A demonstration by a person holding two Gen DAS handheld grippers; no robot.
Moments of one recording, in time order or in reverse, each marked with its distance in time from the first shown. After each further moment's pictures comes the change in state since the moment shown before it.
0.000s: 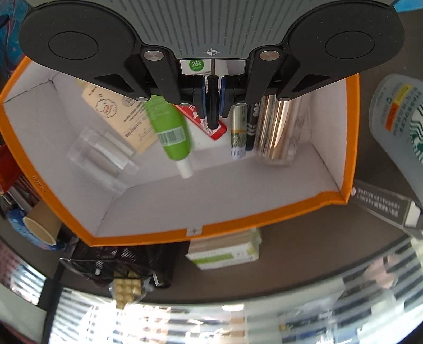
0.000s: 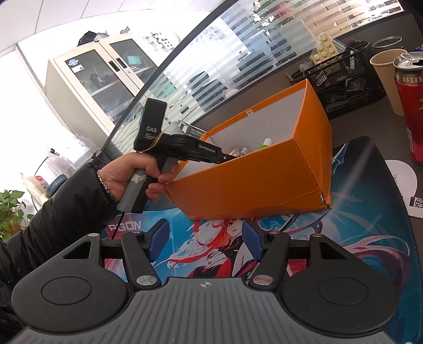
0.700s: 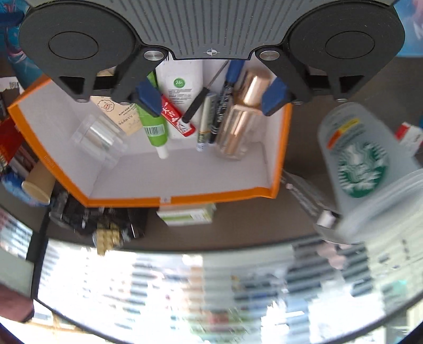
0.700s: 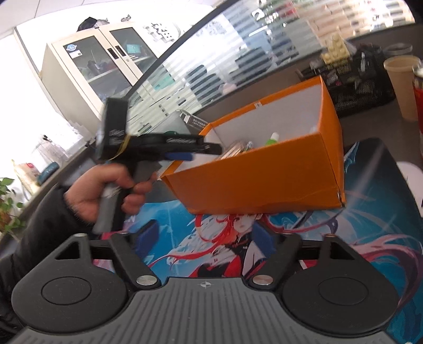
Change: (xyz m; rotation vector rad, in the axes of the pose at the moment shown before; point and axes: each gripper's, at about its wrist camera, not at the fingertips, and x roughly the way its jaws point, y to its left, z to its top) left arm -0.082 0.001 -0.057 -0.129 -0.263 0.143; right arm 0.023 0.031 -0.004 -0.068 0.020 -0.068
